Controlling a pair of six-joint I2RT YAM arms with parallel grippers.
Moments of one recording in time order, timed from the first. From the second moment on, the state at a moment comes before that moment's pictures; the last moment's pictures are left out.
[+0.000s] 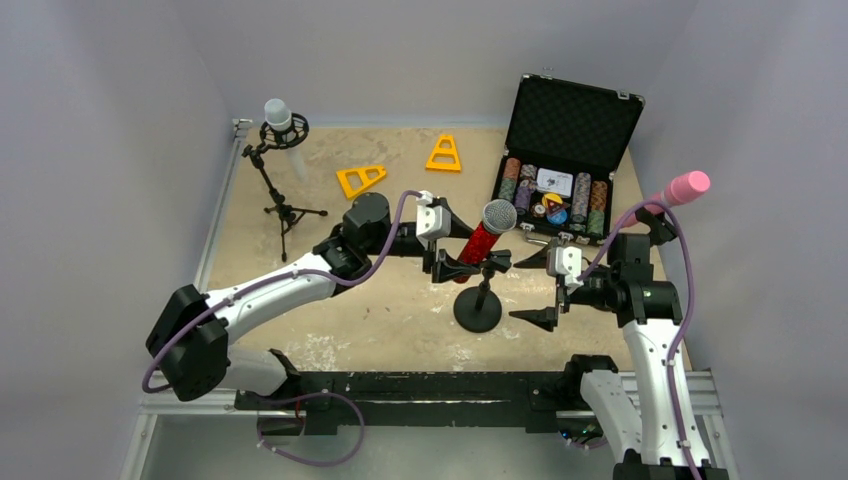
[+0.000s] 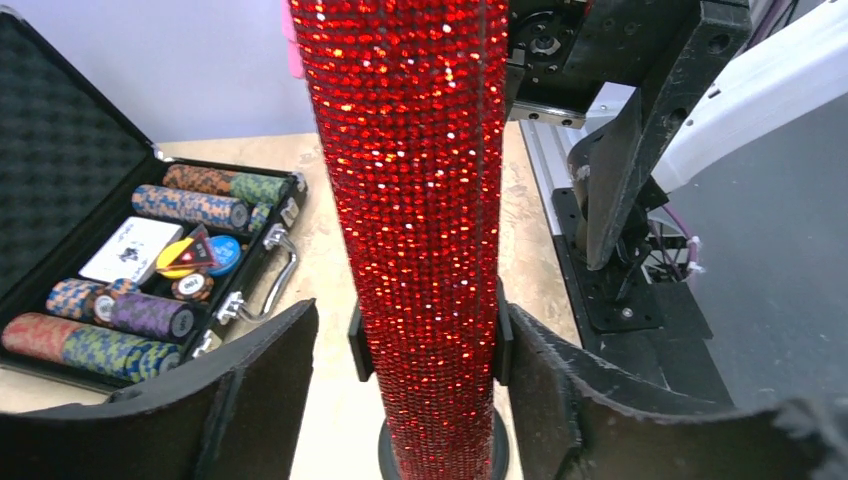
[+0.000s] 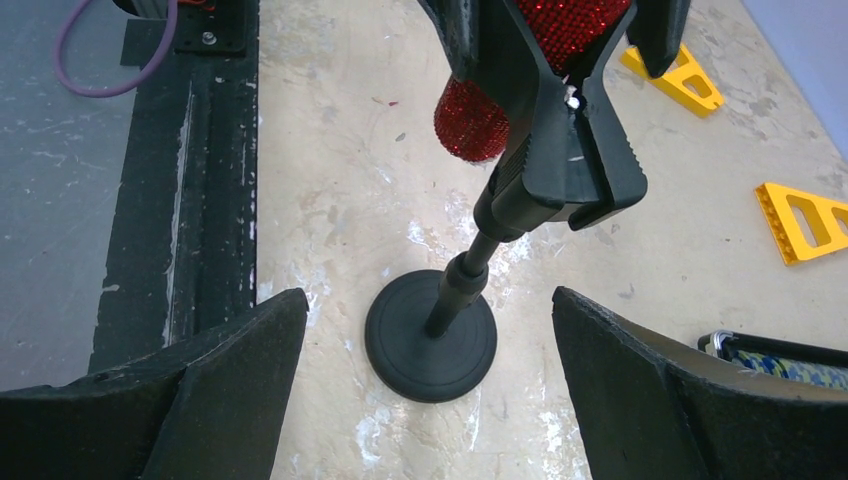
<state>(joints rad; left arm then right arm) -0.81 1.35 0.91 0.43 0.76 0.08 -0.05 0.74 0.82 -1.06 -1.27 -1.12</state>
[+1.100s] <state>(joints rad) -0.31 1.14 0.85 0.21 0.37 0.19 -0.05 0.74 0.82 -1.08 -1.28 -1.14</state>
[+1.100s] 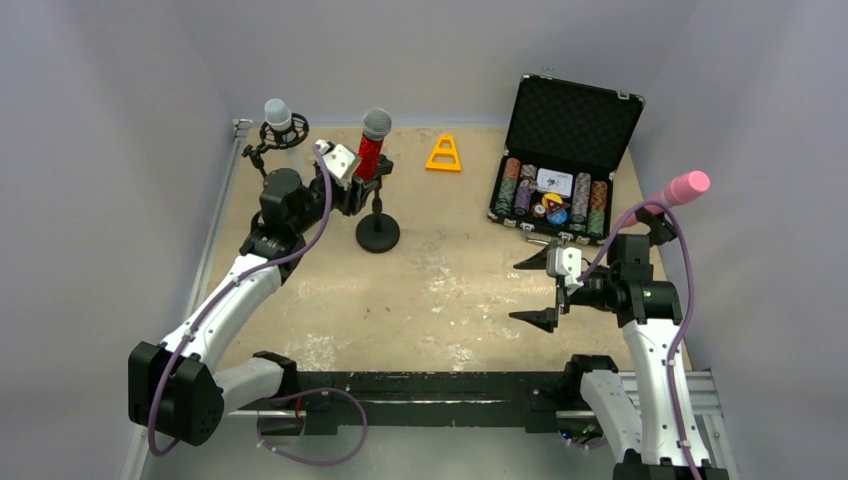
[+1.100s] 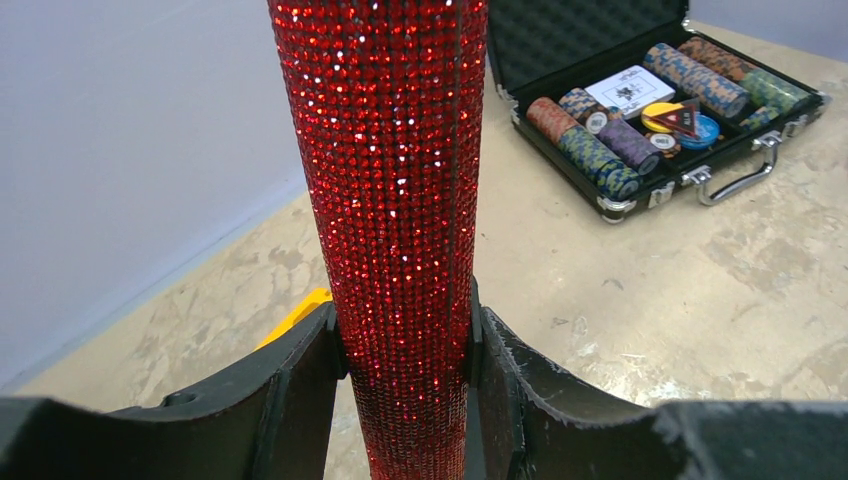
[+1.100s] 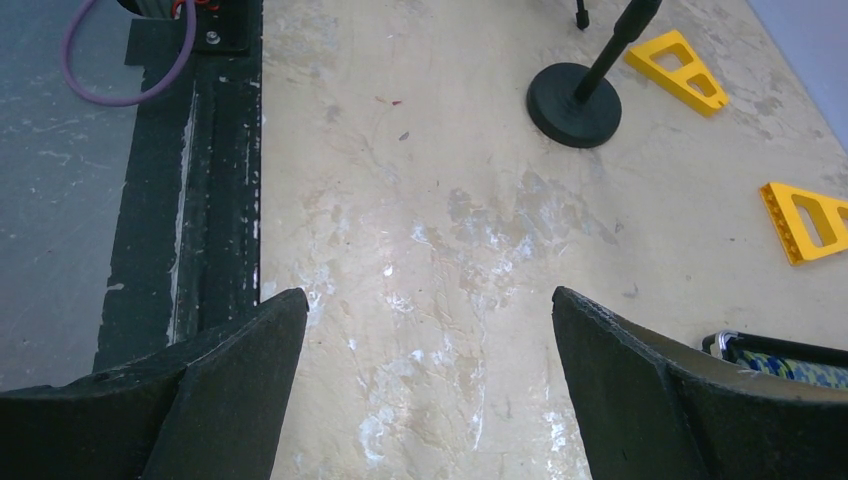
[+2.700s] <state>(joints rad) -0.28 0.32 0.80 -0.60 0.22 -0.13 -0.05 0.67 0.85 -1.01 -1.15 -0.94</state>
